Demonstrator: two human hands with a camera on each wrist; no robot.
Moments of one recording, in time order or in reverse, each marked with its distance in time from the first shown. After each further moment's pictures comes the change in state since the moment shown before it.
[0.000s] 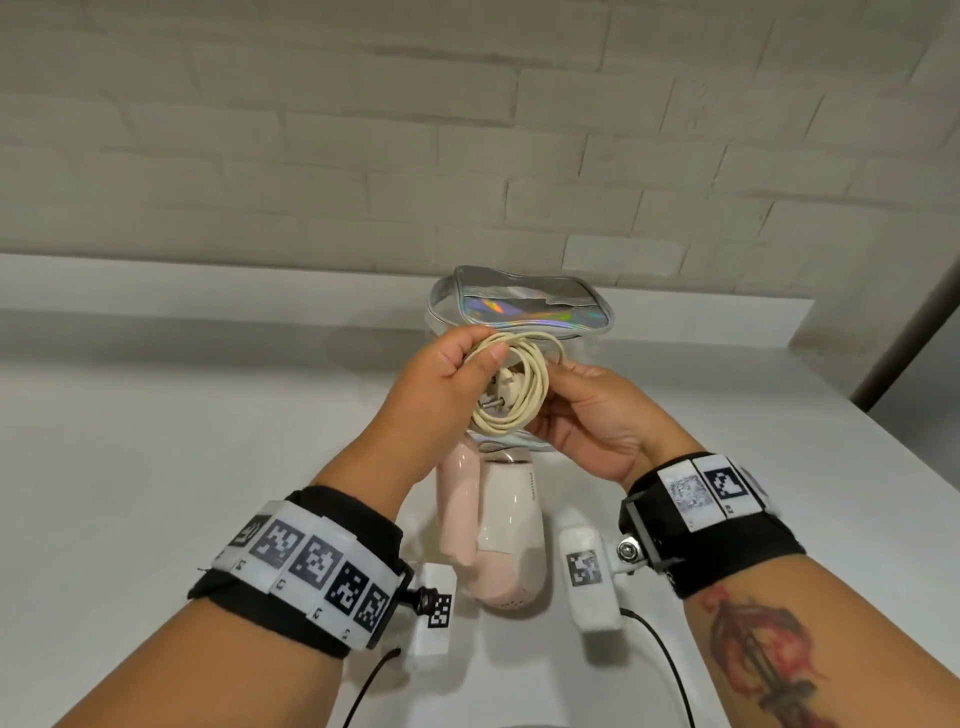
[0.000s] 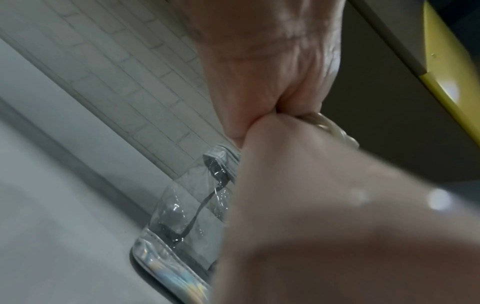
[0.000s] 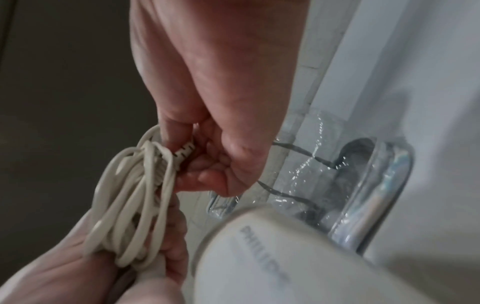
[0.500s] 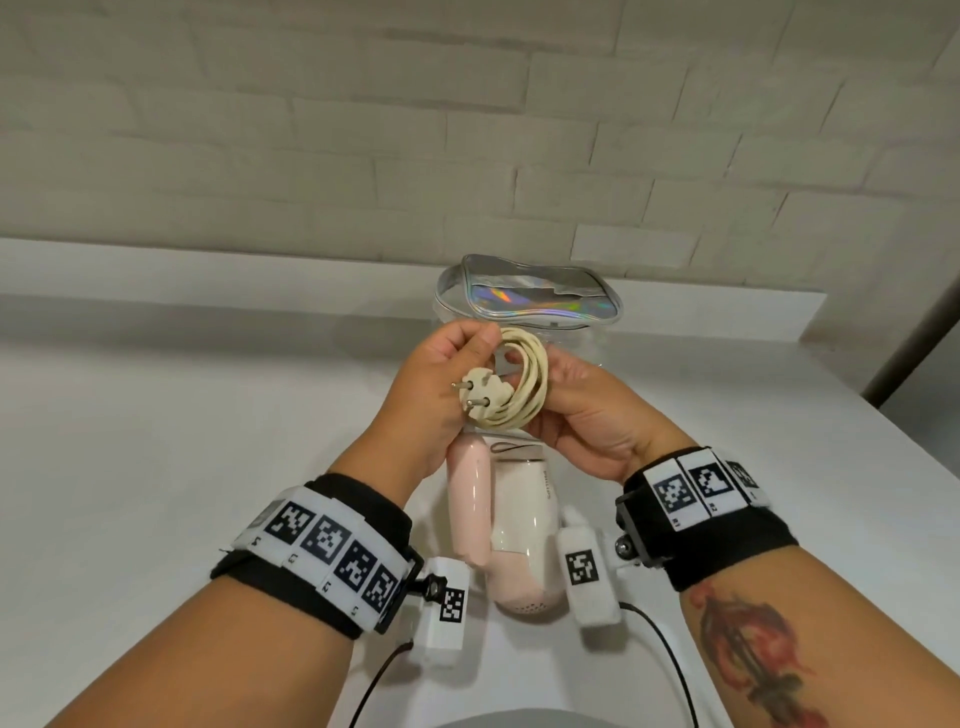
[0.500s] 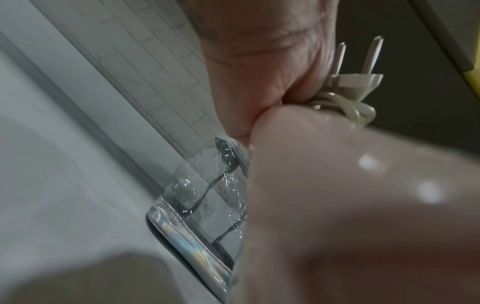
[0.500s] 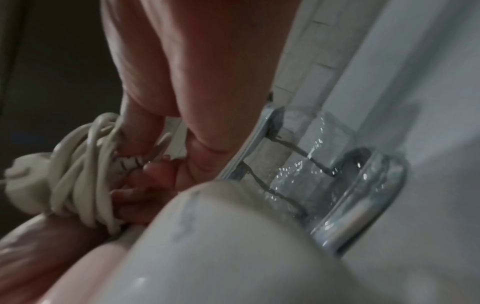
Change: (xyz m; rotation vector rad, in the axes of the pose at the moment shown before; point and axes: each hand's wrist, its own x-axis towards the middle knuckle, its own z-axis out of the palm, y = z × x) left_hand 0.000 -0.006 0.006 -0.372 0.086 -0.148; right_hand -0.006 0.005 0.010 -0.006 -0.228 -0.012
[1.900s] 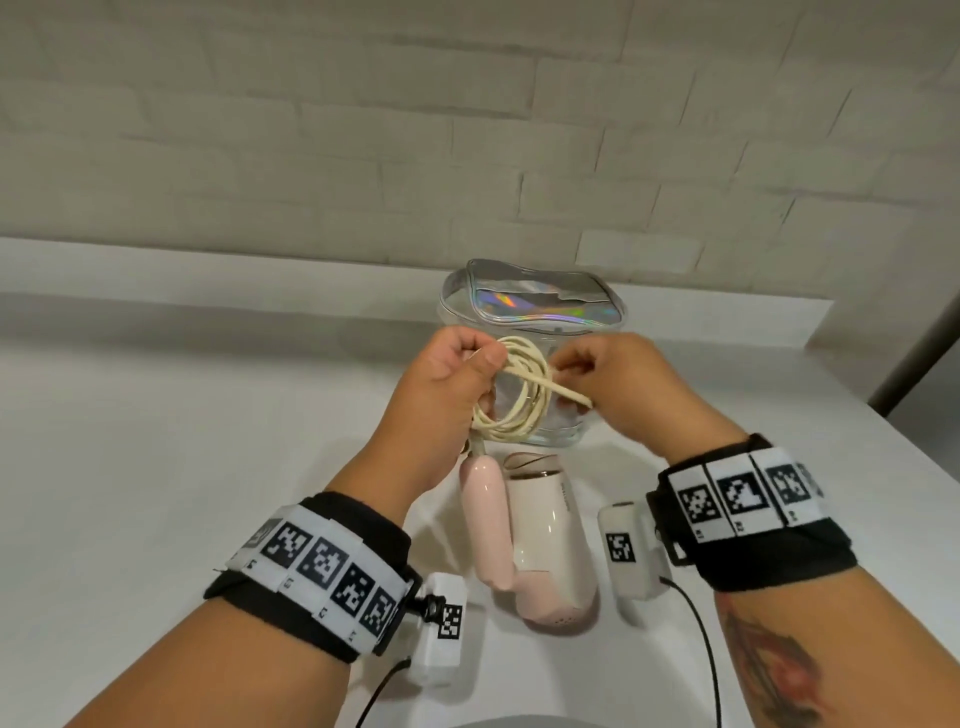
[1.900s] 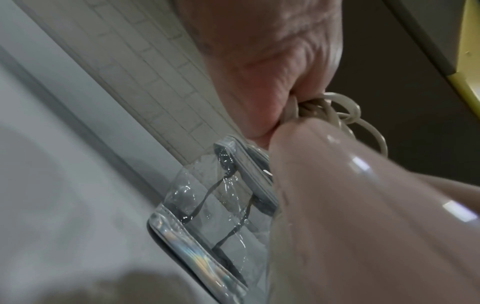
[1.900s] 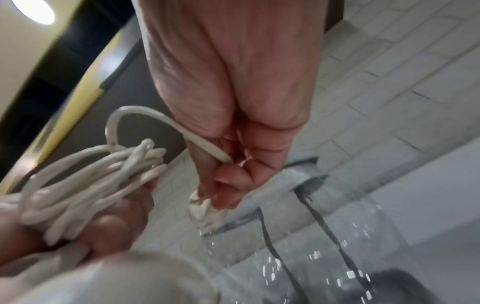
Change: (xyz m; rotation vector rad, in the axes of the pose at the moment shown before) left_hand -0.008 -0.004 -0.007 0.130 -0.014 0.117; right_hand -0.003 -0.036 -0.009 -1.123 0.415 -0.020
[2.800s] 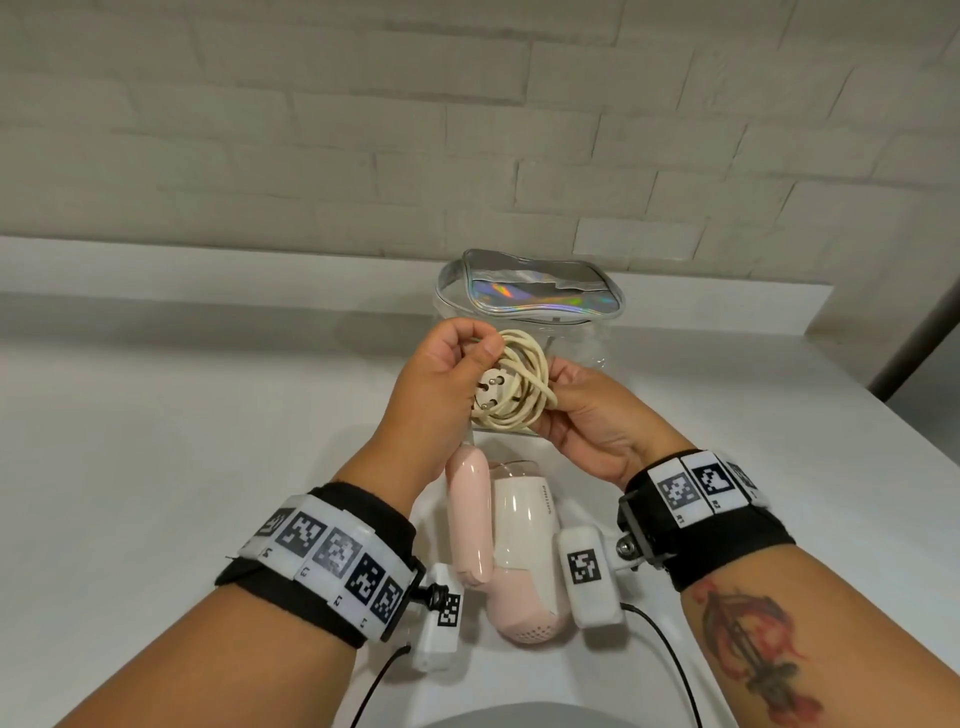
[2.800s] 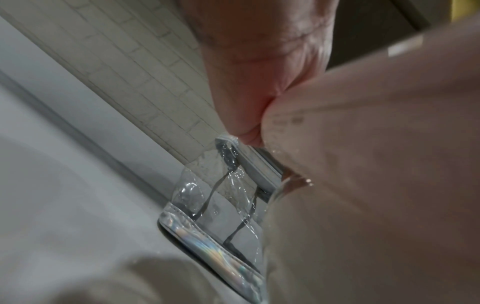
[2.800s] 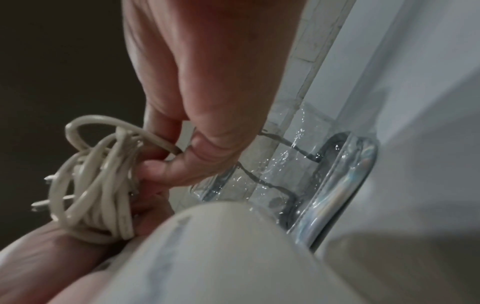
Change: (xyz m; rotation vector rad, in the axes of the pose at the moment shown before) left_hand 0.009 -0.010 0.005 -0.037 0.058 -0.004; right_hand 0.002 0.027 0.043 1.129 -0.311 0.120
